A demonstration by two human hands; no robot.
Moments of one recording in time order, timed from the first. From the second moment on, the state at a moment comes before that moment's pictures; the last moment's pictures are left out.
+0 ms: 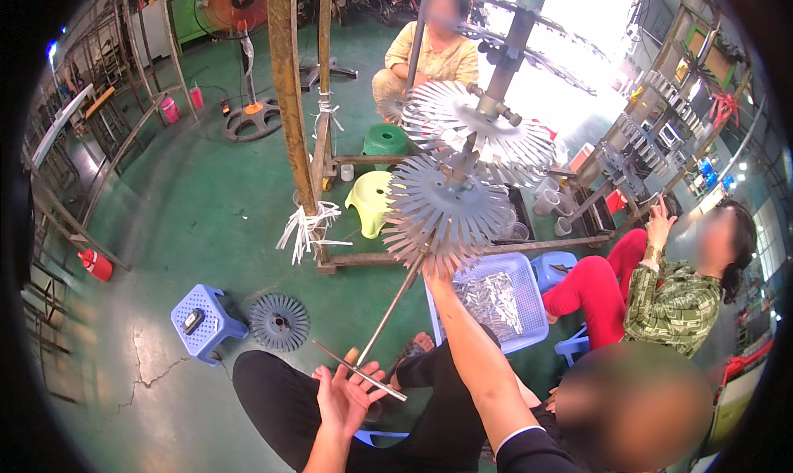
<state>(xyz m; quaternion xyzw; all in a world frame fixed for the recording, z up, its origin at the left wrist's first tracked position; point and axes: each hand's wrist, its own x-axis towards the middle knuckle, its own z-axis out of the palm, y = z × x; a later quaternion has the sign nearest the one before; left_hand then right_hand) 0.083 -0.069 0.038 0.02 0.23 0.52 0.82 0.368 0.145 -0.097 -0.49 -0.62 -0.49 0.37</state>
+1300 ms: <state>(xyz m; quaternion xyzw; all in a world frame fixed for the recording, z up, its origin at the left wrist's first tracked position) 0.093 -0.013 0.063 0.81 0.41 0.34 0.25 0.364 0.154 -0.097 -0.54 -0.62 -0.45 0.35</state>
